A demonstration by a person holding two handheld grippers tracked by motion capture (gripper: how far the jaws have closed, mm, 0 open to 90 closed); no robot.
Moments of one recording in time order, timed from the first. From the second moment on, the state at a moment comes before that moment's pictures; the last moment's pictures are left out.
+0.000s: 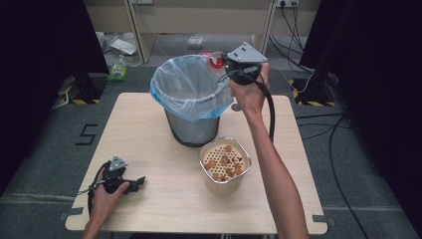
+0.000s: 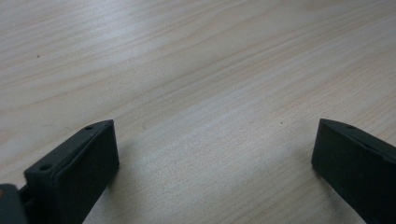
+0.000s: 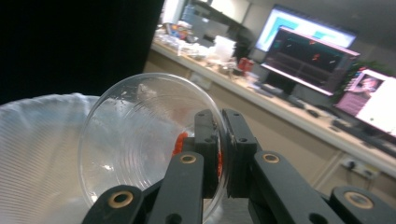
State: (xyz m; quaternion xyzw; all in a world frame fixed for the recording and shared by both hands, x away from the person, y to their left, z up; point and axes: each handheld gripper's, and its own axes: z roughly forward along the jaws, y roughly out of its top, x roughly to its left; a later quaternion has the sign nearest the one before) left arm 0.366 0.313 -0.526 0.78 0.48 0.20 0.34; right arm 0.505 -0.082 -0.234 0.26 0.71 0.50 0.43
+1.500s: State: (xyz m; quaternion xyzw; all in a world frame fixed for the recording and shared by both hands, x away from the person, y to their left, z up) left arm 0.365 0.313 -0.526 0.78 0.48 0.20 0.34; right arm 0.458 -0.215 -0.303 0.38 0.73 0.45 0.35
